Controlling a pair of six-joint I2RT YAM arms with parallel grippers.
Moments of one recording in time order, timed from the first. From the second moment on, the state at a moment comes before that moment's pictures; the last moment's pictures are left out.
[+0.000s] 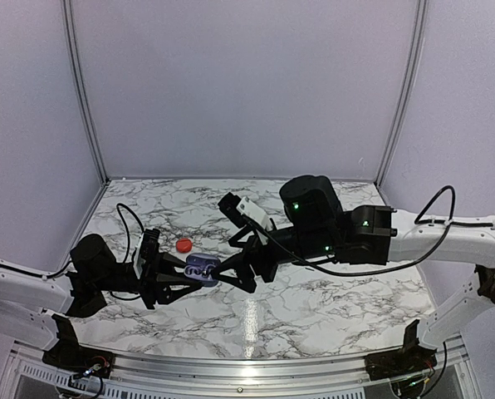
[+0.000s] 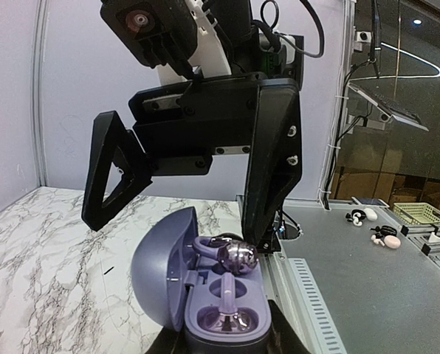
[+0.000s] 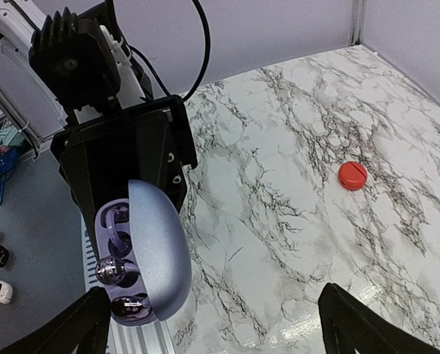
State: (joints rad) left arm -0.90 1.16 0.29 1.00 0.68 -0.17; right arm 1.16 1.44 1.19 -0.24 -0.18 0.11
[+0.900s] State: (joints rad) left arm -0.90 1.16 0.29 0.99 0.67 -0.15; right arm 1.16 1.44 1.19 -0.20 -0.28 0.12
